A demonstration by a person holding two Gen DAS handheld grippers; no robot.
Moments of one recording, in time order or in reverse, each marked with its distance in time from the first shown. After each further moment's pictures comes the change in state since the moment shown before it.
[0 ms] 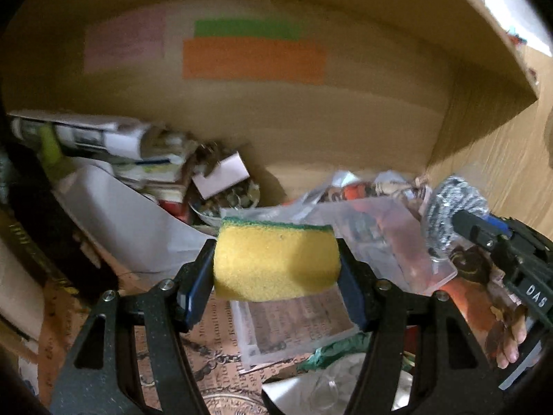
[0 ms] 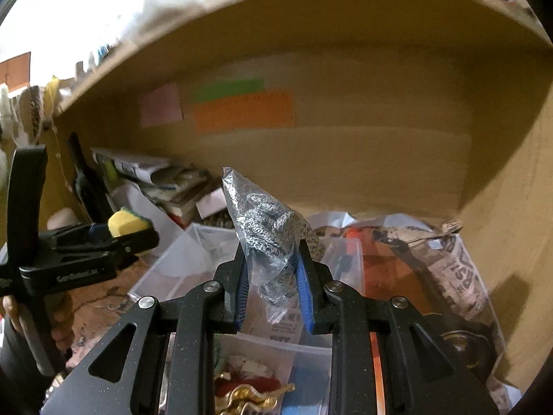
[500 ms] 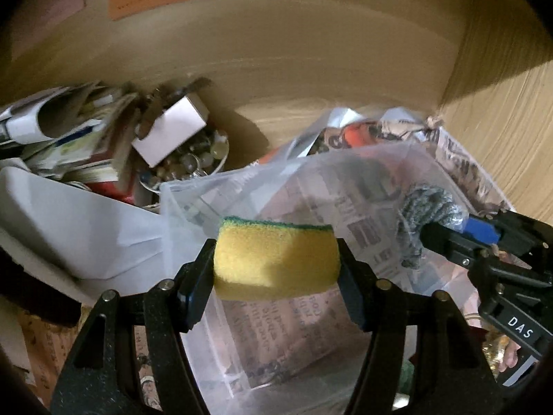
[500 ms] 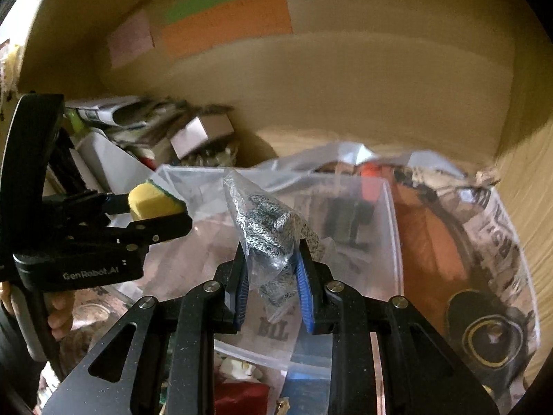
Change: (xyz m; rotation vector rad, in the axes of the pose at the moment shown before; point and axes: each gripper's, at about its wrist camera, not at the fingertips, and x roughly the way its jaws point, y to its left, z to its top) left arm 0.087 -0.021 0.003 0.100 0.243 -0.011; right arm 0.072 -0.016 -0.018 0.050 0.261 0.028
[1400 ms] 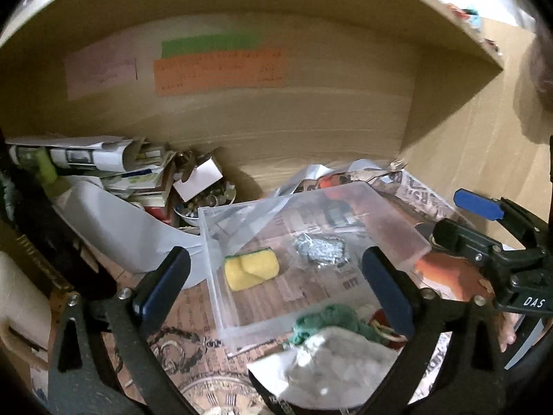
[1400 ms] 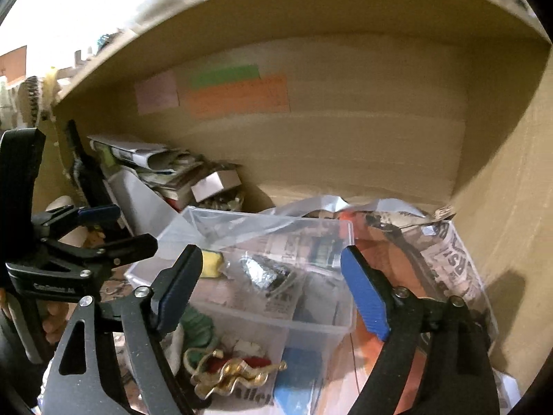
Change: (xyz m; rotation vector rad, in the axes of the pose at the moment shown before) left arm -0.119 -0.014 -0.048 0.013 -0.284 -0.011; right arm -0.100 0.018 -0.021 -0.043 -0.263 -0.051
